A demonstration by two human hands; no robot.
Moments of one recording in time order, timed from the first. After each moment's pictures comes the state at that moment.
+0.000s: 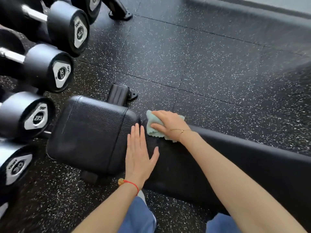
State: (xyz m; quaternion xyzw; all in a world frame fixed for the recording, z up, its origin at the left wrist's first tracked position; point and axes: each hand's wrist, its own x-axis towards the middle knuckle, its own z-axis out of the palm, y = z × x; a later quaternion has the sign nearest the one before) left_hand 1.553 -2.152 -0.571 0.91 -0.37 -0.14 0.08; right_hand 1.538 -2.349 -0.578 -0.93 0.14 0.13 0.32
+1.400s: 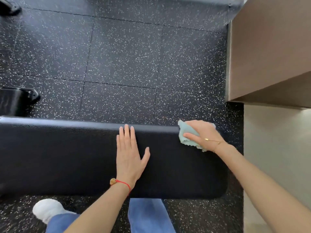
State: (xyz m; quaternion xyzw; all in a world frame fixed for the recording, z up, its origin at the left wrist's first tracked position) left_hand 1.151 -2.415 -0.566 0.87 -0.46 -0.19 0.04; right_hand 0.954 -2.642 -0.551 -0.85 0.36 0.14 0.35
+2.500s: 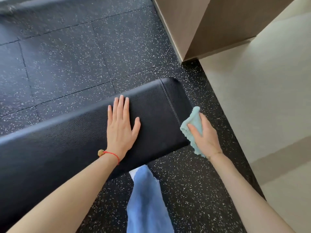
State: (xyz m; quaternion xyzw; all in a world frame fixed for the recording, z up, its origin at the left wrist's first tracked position) left_hand 1.077 -2.433 -0.593 0.72 -0.67 -0.12 0.11; right_hand 0.800 -2.444 -0.569 -0.57 0.69 -0.17 0.41
